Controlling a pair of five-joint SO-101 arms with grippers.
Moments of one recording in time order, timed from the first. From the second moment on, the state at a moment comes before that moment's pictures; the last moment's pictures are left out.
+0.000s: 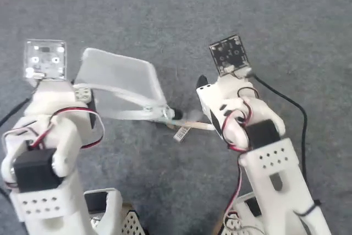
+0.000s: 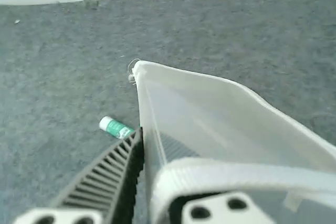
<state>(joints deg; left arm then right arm) -13.4 -55.7 22.7 84.9 0.2 -23.1 -43.8 40.3 48.8 4.0</state>
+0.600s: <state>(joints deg) -24.3 -53.1 25.1 85.0 0.3 -27.6 -24.3 28.4 56.5 -3.0</state>
